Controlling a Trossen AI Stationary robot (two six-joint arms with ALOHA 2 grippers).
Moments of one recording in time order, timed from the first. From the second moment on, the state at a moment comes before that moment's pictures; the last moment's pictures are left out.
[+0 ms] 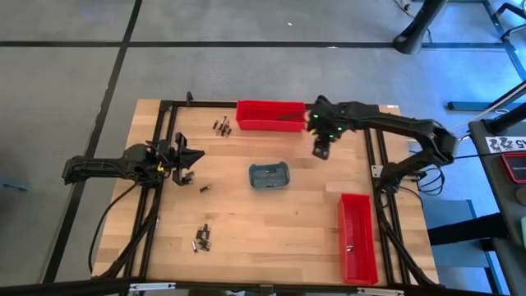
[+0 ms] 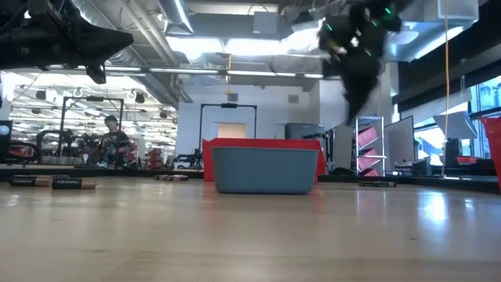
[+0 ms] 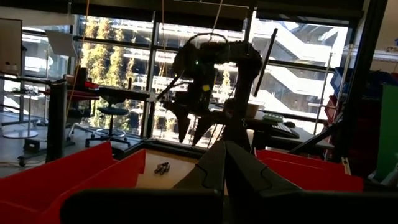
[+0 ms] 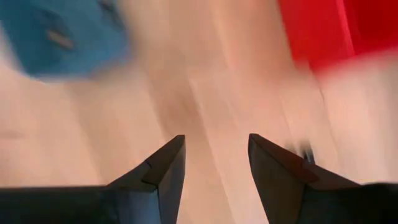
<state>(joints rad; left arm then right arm) 0.02 0.04 0.01 0.27 -0.18 -0.10 -0.47 1.44 1.13 -0.96 -0.07 -0.11</state>
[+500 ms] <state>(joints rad) 0.02 0.04 0.01 0.27 -0.20 -0.05 -0.74 1.47 0.81 -0.70 0.02 -0.29</state>
